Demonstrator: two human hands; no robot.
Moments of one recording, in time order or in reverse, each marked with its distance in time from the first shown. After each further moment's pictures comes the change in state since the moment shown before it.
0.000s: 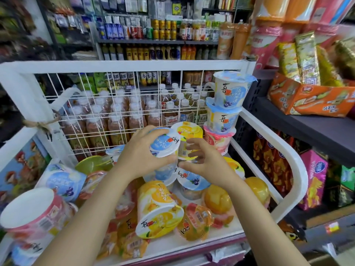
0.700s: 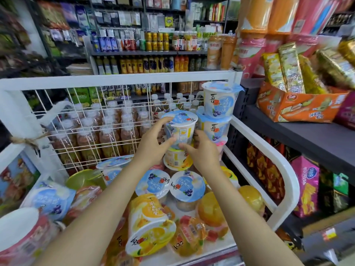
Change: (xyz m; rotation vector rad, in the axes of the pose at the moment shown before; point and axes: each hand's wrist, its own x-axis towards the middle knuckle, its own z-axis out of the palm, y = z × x) left_hand 0.066 0.015 0.036 -0.378 0.125 0.014; right_hand 0.052 0.003 -0.006 -0.143 0.408 0.067
